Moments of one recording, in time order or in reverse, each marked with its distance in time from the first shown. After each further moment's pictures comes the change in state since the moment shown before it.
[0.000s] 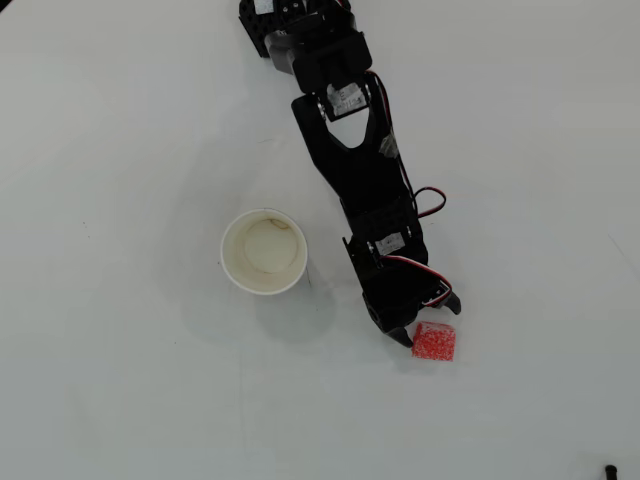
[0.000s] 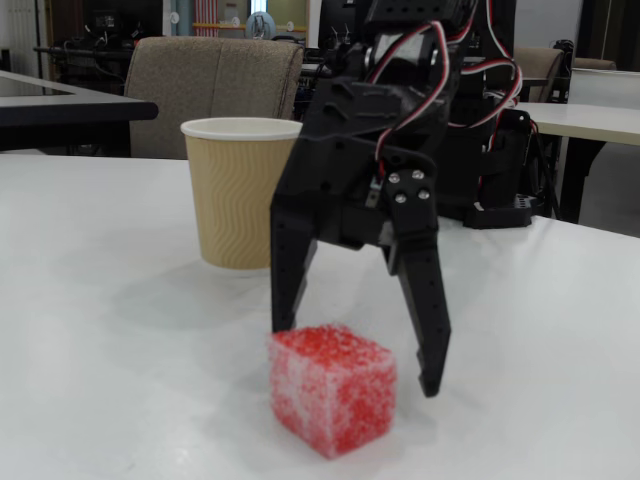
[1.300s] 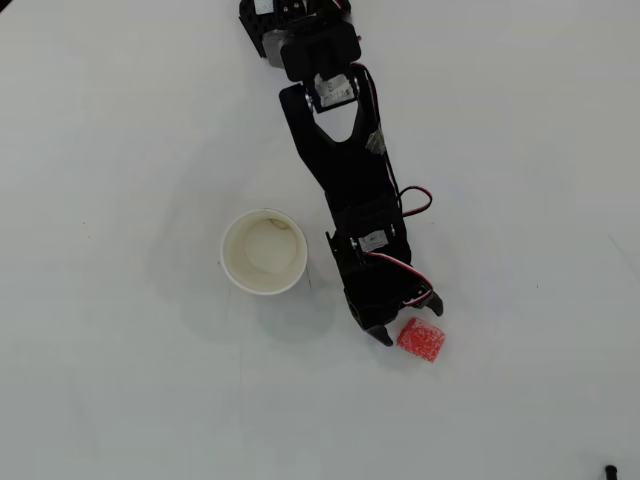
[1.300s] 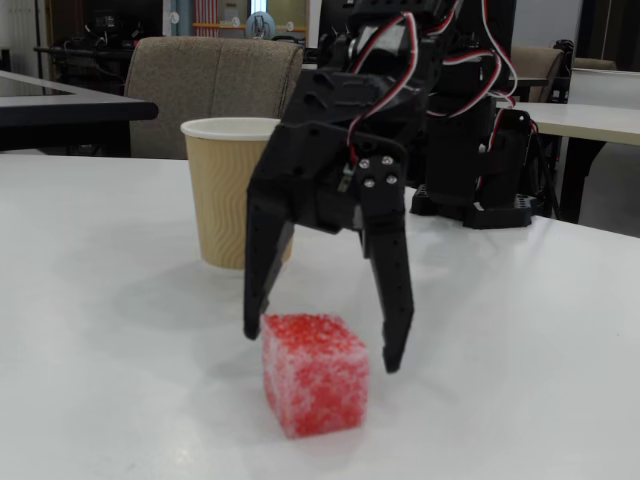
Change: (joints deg) arm 2.8 4.0 4.6 0.0 0.0
